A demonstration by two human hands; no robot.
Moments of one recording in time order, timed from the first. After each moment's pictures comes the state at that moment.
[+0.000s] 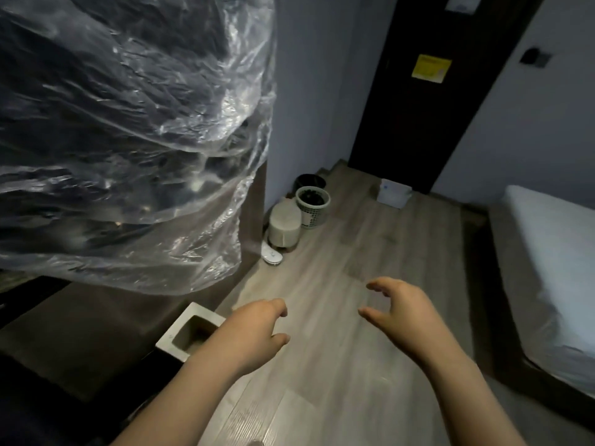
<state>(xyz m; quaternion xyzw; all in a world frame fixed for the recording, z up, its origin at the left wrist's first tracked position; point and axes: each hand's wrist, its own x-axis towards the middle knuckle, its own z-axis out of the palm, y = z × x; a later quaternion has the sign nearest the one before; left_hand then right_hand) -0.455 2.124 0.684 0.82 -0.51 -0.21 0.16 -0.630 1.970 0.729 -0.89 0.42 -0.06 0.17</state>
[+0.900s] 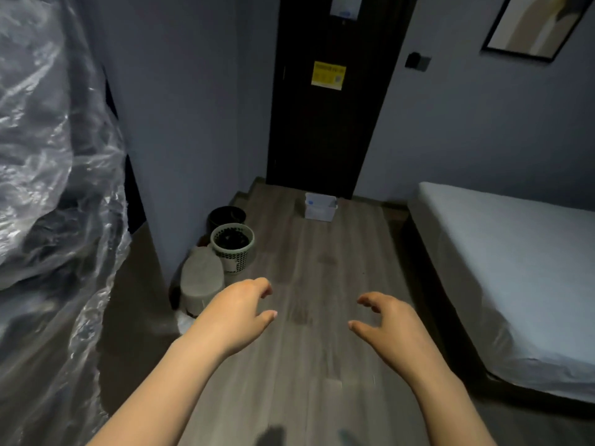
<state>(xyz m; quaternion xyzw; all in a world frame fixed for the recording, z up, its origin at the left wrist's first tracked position) -0.294 1.723 0.714 0.74 -0.63 -0.15 0.17 -0.527 1.657 0.724 -0.79 0.57 -0.12 0.19</state>
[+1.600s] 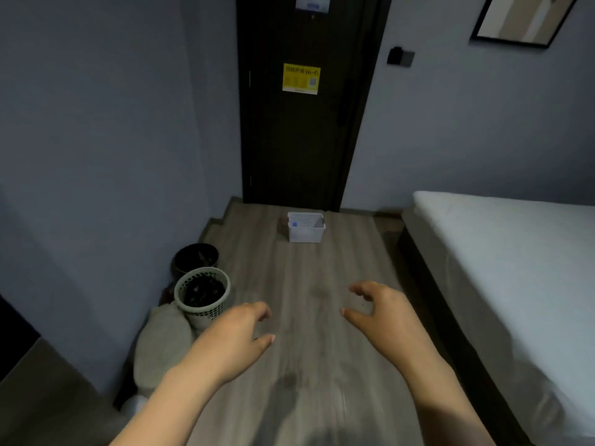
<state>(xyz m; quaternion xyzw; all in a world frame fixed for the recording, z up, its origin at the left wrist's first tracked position) -0.214 1.398 0.705 0.70 -0.67 -0.19 0.14 -0.435 1.330 0.734 -0.77 0.59 -0.17 0.18</state>
